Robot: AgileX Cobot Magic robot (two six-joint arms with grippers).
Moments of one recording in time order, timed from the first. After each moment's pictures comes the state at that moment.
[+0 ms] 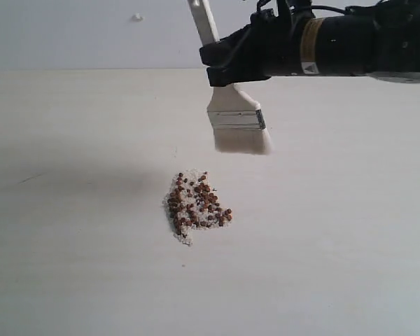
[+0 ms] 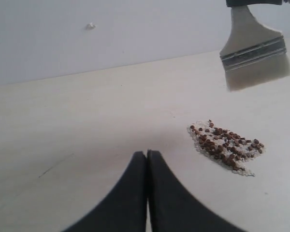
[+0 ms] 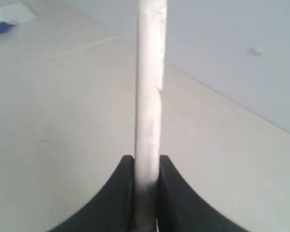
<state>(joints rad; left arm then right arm) -0.41 0.02 0.00 -0.56 0.32 0.54 0.38 1.75 -1.05 -1.18 -0.54 1.03</state>
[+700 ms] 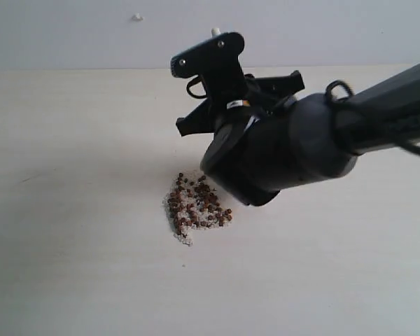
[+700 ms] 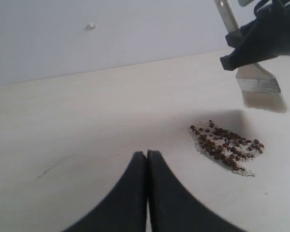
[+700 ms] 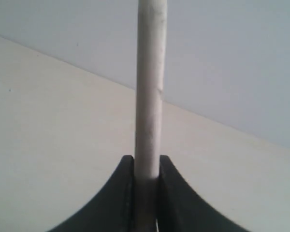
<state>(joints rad) -0.41 0.02 0.00 -0.56 0.32 0.54 0.89 1.99 -1.05 1.29 -0.91 -1.11</state>
